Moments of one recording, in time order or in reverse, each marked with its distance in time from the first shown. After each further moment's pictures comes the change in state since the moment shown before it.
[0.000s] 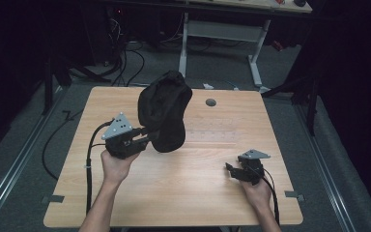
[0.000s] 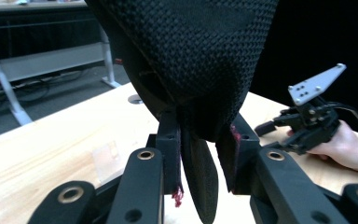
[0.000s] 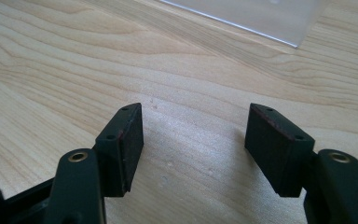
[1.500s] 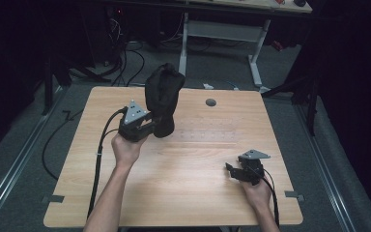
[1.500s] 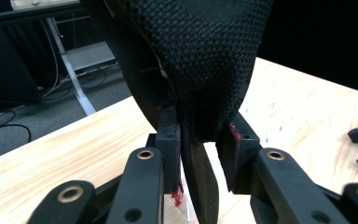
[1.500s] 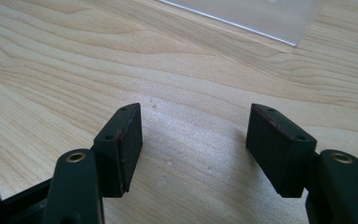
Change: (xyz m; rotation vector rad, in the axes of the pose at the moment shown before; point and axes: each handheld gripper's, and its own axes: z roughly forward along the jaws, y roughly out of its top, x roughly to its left) left arm 0.036 -0.012 0.055 -0.017 0.186 0.108; right arm 0.001 0.000 0.000 0.002 -0.005 0.007
